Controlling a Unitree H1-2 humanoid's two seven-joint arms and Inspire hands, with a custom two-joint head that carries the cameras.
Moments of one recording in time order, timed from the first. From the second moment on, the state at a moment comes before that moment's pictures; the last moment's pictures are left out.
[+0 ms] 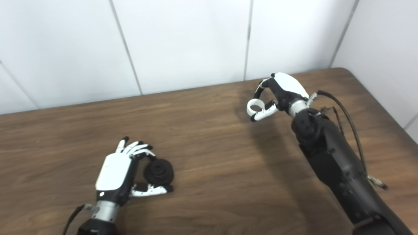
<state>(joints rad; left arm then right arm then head) -0.09 0.16 -0.39 0.04 0.95 -0.01 0.20 -0.43 -0.53 0.18 -0.06 -0.63 0.42 0.29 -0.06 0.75</state>
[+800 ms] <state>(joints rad) -0.09 0.16 -0.41 0.04 0.96 0.03 0.21 -0.33 -0.39 0.33 -0.49 -0.68 0.45 0.52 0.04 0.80</state>
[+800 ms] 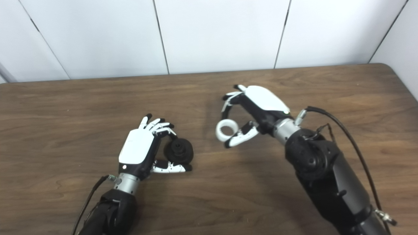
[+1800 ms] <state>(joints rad) -0.11 0.13 -0.43 0.05 0.98 0.04 0.22 -0.36 -0.23 0.37 -0.41 -0.70 0.42 0.52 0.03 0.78</state>
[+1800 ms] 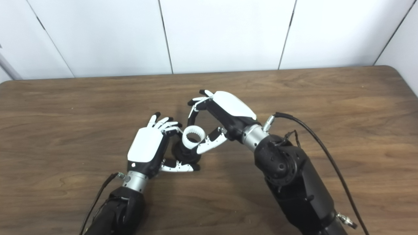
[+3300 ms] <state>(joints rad) -0.11 0.10 -0.44 0.06 0.99 0.05 0.22 -0.35 -0.22 0.40 -0.26 -0.69 0.40 0.48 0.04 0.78</state>
